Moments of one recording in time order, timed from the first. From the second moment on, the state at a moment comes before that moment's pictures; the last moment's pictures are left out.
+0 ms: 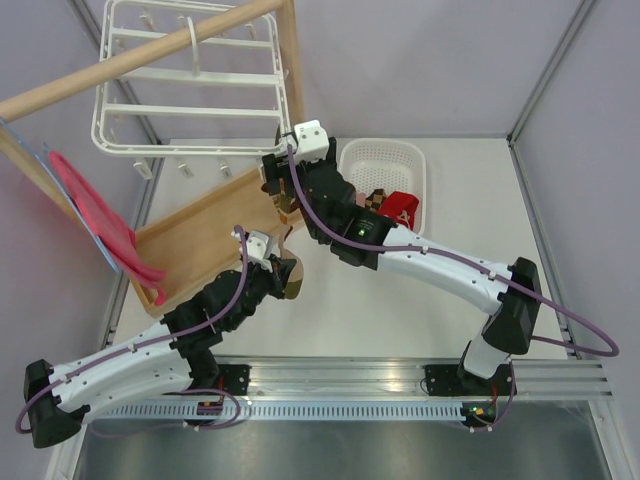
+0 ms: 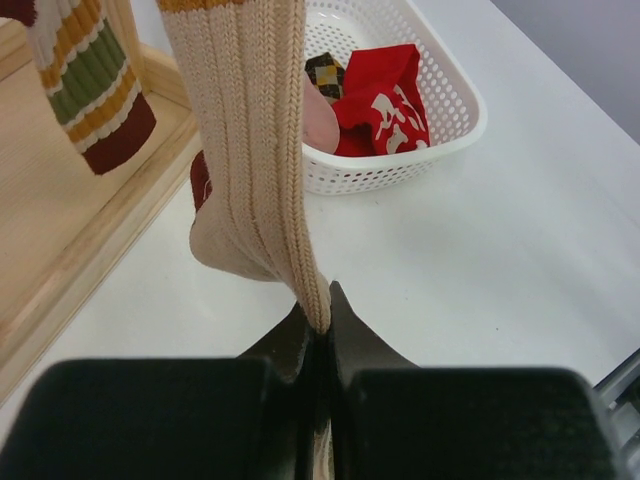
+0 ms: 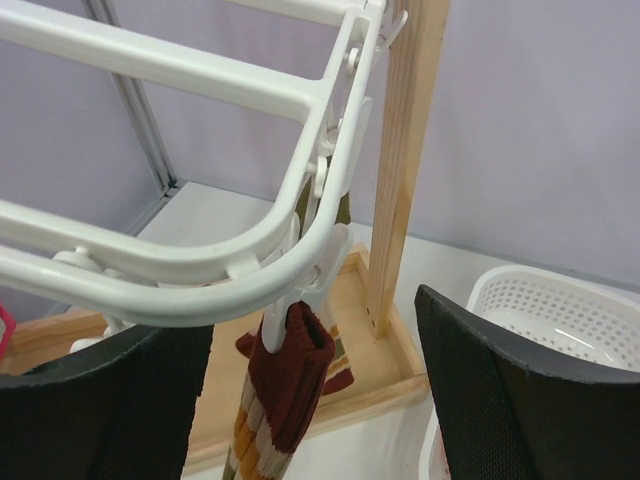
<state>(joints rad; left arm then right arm) -1.02 0.67 0.51 -0.02 -0.44 -0.30 1.07 1.68 1.62 0.14 0.73 -0.02</state>
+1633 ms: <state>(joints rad) -1.02 0.63 0.50 -0.02 -0.44 -0.30 1.03 1.72 1.62 0.30 0.57 0.07</state>
